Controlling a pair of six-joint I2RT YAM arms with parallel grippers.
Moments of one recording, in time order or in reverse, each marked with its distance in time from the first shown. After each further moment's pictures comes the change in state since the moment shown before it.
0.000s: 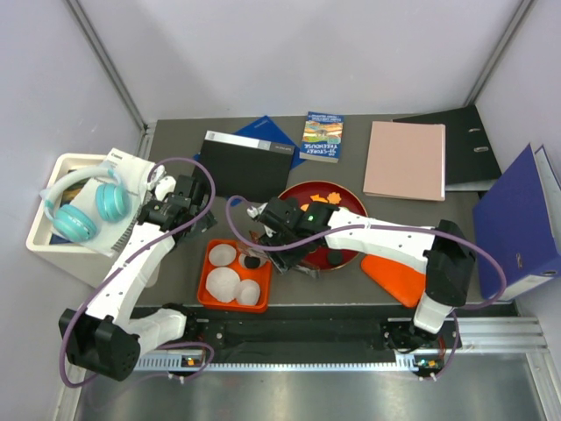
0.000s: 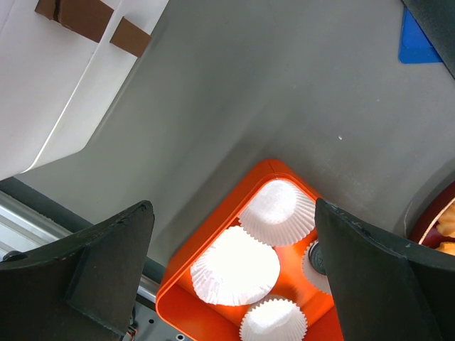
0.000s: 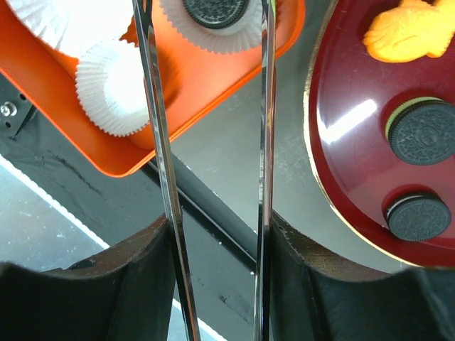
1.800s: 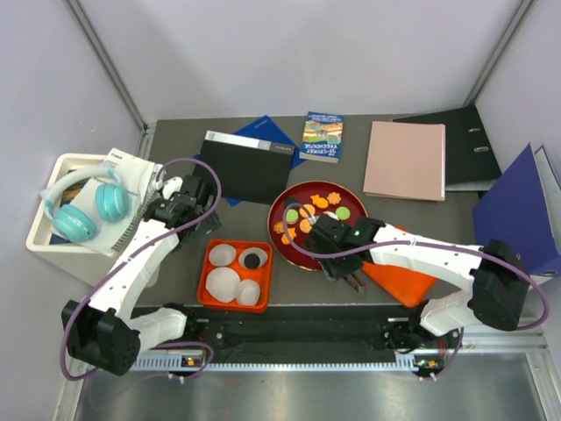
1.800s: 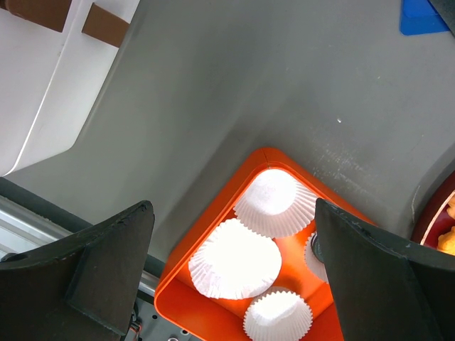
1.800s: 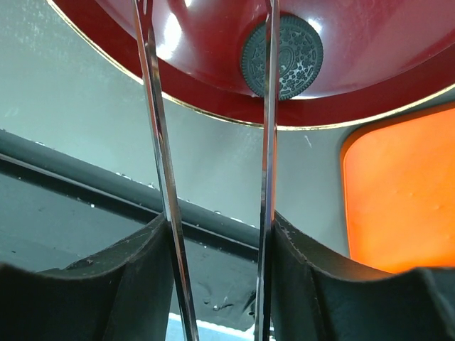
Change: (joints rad) left arm -0.031 0.034 -0.008 0.010 0.029 0.021; right arm -0.119 -0.322 -0.454 -0.041 0.201 0.147
